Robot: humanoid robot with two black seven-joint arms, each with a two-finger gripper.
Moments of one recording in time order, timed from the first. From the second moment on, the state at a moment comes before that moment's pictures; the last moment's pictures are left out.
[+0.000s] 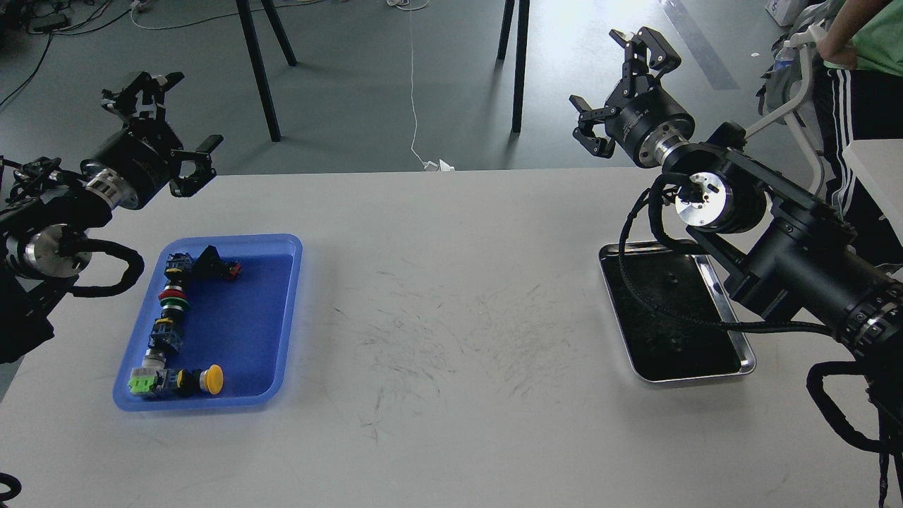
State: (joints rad) left arm -0.89 0.55 -0.37 -0.59 -0.12 -0.49 -0.28; right arm 0.98 -0.25 0.55 0.75 0.06 0.07 0.21
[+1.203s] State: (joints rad) left arm -0.89 0.54 -0.37 -0.60 -0.11 -0.49 -0.29; right arm 0.97 -0.25 0.58 0.74 0.06 0.07 0.21
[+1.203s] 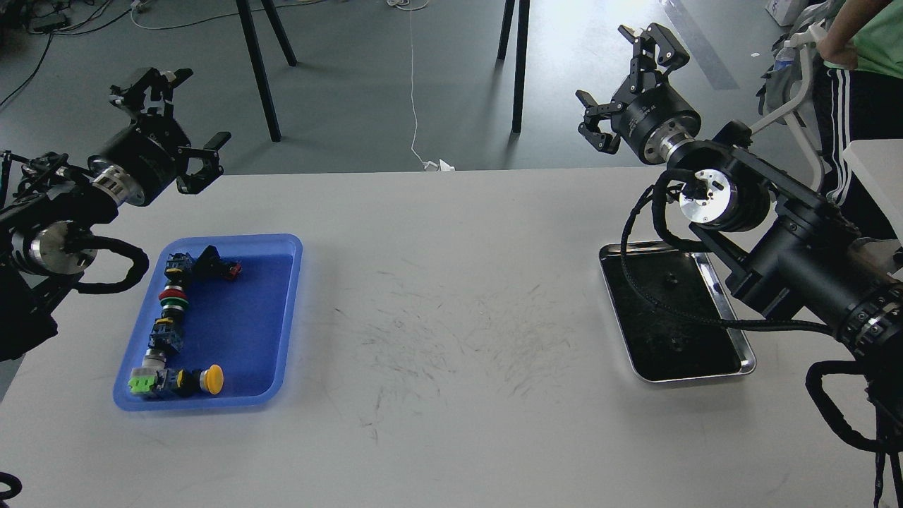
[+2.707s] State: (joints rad) left arm -0.90 0.54 -0.39 -0.58 -0.12 -0.49 -0.32; right arm 0.97 -0.24 0.59 0.74 0.06 0.07 0.21
